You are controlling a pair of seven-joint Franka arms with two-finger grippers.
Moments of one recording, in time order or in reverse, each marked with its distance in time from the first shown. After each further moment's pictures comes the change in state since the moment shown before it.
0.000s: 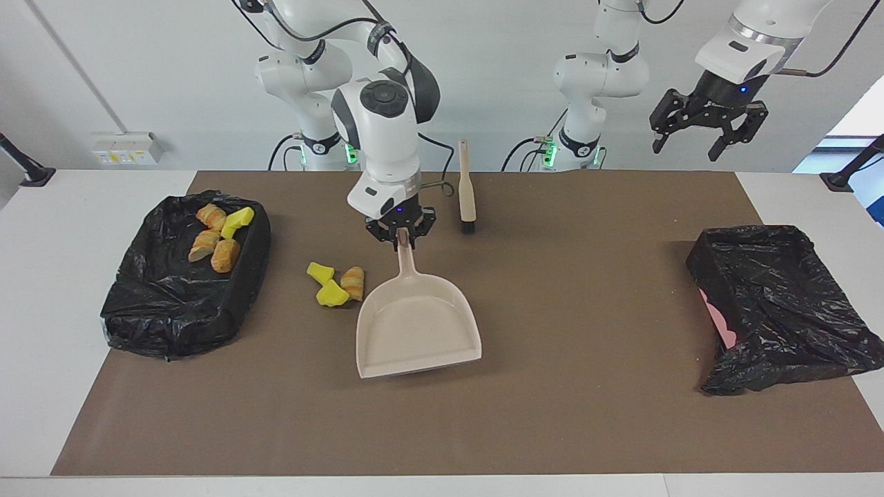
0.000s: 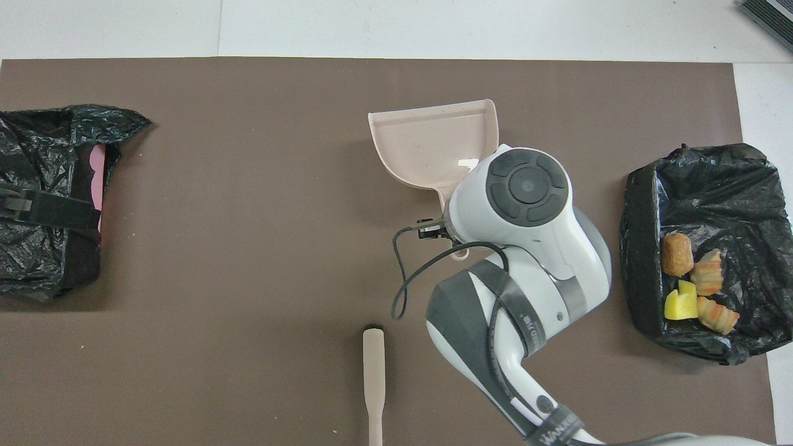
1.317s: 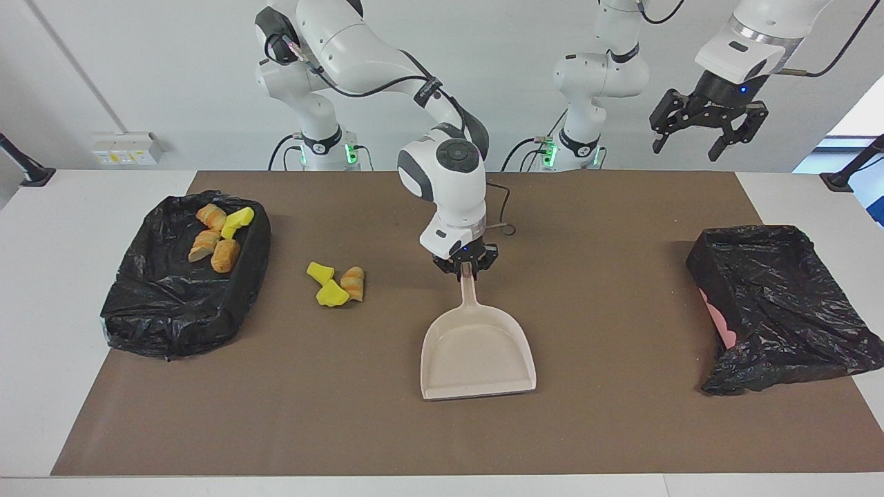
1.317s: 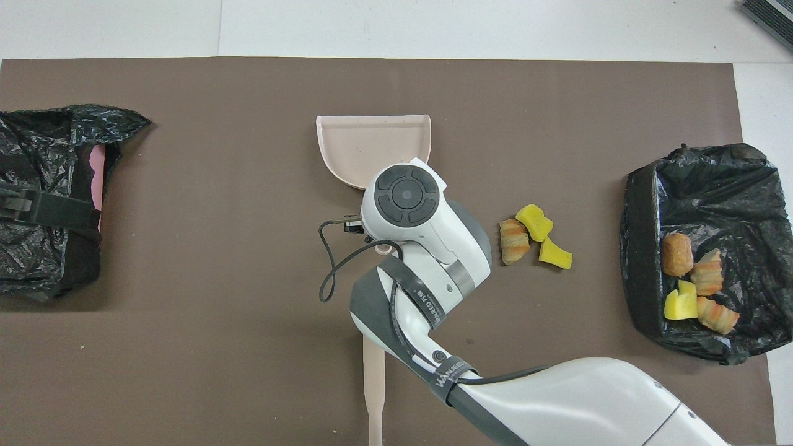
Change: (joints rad) left arm 0.000 0.000 0.000 0.000 0.000 0.000 0.000; right arm 0.053 0.155 -0.006 0.041 -0.046 0.122 0.081
